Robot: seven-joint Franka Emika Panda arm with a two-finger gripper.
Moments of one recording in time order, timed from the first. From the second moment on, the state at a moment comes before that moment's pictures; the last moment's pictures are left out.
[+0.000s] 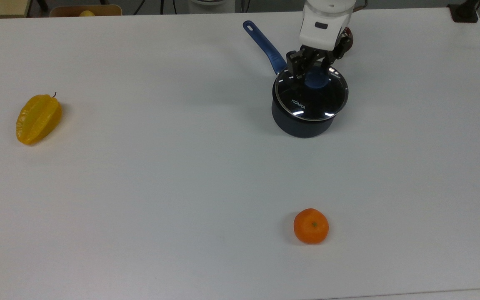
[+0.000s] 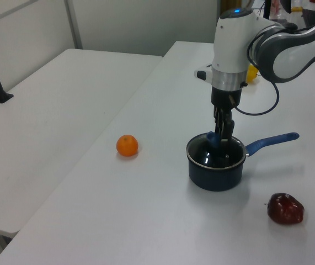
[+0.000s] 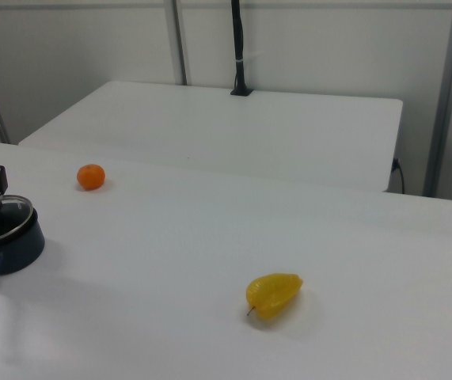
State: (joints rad) arm 0.40 0.19 0.10 -1.82 -0.02 2.09 0.00
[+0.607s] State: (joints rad) arm 0.24 0.11 0.08 -1.80 -0.02 2.01 0.04
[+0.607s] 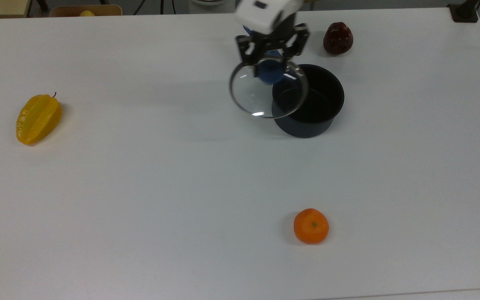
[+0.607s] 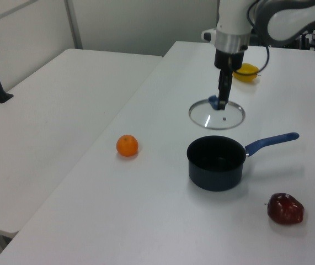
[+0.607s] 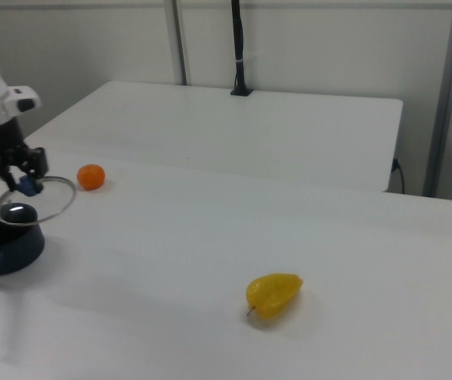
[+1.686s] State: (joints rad) arm -0.06 0.27 0.07 -1.91 -0.11 2.15 0.04
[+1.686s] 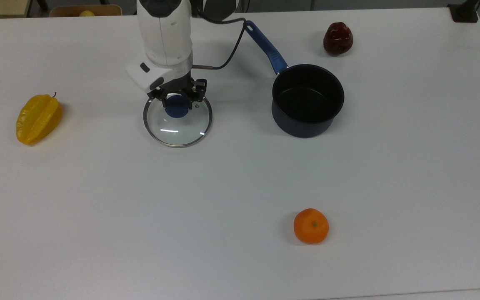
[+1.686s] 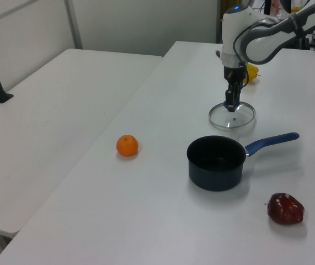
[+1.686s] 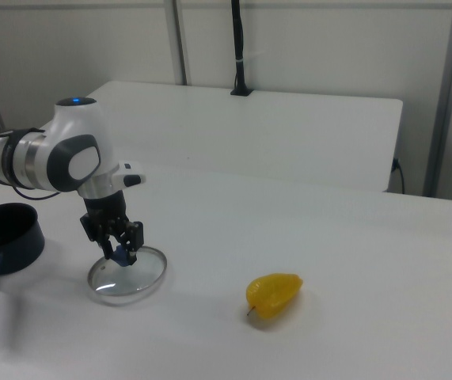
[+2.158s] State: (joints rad) arm -0.06 0.29 0.08 -1.91 -0.11 2.16 0.04
